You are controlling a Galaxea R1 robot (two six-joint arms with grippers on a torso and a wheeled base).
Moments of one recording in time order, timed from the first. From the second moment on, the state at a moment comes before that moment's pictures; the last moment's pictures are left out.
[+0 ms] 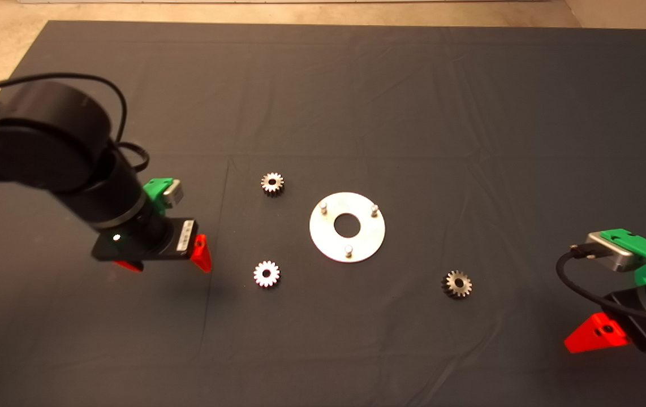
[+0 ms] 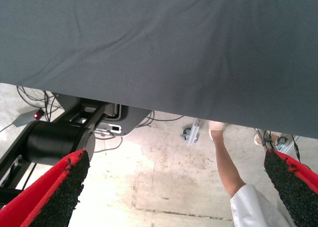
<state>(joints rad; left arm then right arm) -0.46 2.31 -0.85 0.12 1.53 -1.45 0.51 1.98 -0.41 0.08 -1.53 1.46</state>
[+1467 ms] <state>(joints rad) -0.40 2.69 -1.39 0.22 1.46 -1.26 0.51 1.98 -0.41 0.08 -1.53 1.46</state>
